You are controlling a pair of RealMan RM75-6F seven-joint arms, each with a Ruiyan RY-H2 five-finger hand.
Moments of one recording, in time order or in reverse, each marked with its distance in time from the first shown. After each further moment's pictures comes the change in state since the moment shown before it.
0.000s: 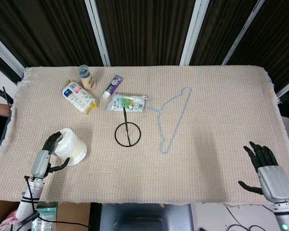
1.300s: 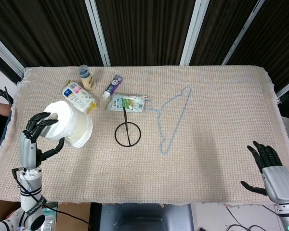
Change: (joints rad) left arm -0.125 0.166 -0.226 -0.538 0.127 0.380 0.386; right arm -0.007 0.031 -0.002 -0.001 -0.013 0.024 0.066
